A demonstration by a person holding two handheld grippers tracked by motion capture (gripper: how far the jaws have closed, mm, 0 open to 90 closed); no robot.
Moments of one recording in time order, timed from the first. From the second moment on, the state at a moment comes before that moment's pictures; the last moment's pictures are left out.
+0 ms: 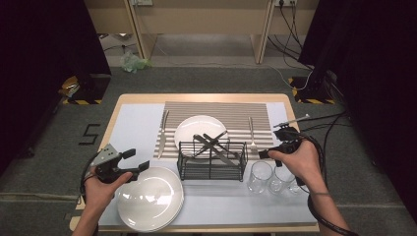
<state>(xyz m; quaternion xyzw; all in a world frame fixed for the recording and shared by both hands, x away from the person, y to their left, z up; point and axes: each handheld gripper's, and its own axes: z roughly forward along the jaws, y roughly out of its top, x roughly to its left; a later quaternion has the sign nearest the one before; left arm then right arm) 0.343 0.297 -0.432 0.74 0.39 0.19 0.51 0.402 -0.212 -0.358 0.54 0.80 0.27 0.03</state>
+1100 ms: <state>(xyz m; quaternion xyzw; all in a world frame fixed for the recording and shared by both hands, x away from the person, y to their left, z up) 0.342 0.295 -0.431 0.75 0.39 0.20 0.50 0.392 -0.199 -0.373 0.48 0.85 0.20 0.01</state>
